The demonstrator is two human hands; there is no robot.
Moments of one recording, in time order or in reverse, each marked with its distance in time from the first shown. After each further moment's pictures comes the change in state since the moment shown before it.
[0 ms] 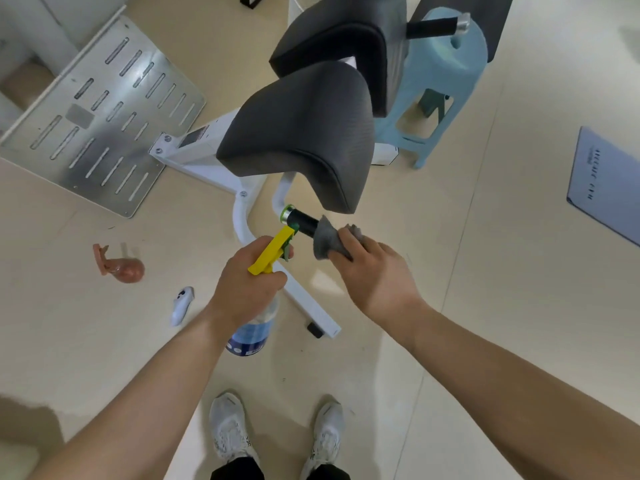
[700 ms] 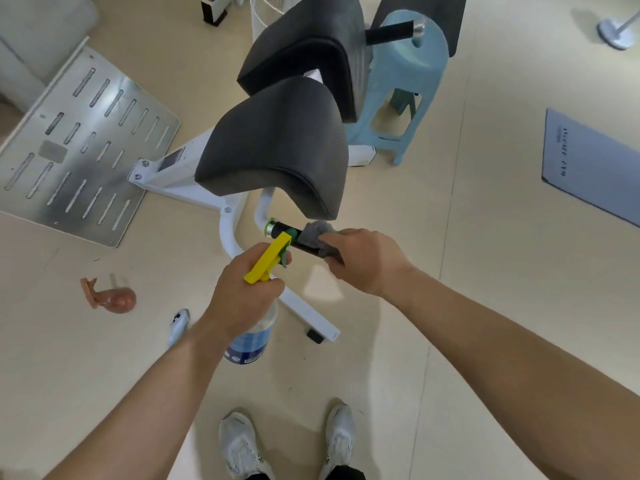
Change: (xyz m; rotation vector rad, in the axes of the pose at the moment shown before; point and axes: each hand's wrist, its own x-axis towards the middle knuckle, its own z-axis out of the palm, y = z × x) left_hand -0.002 0.029 -0.004 0.031 -0.096 0.084; right_hand 0.029 0.024 -0.032 0.230 -0.300 0.141
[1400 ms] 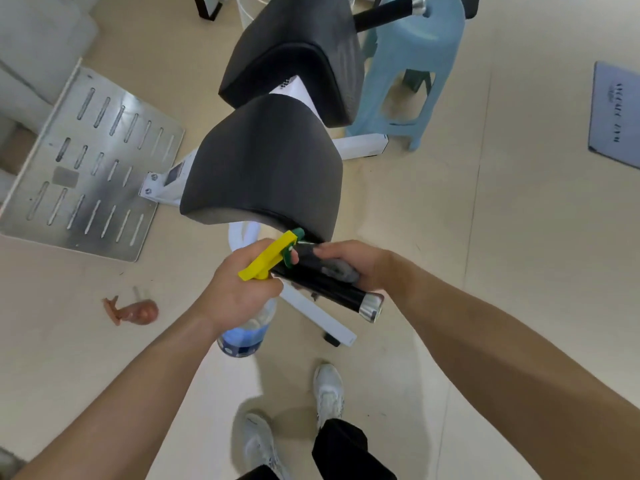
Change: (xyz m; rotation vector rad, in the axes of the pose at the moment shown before) left_hand 0.066 0.054 0.001 0.140 -0.119 0.016; right_hand 0.085 0.057 0.054 1.912 -0.836 0.352
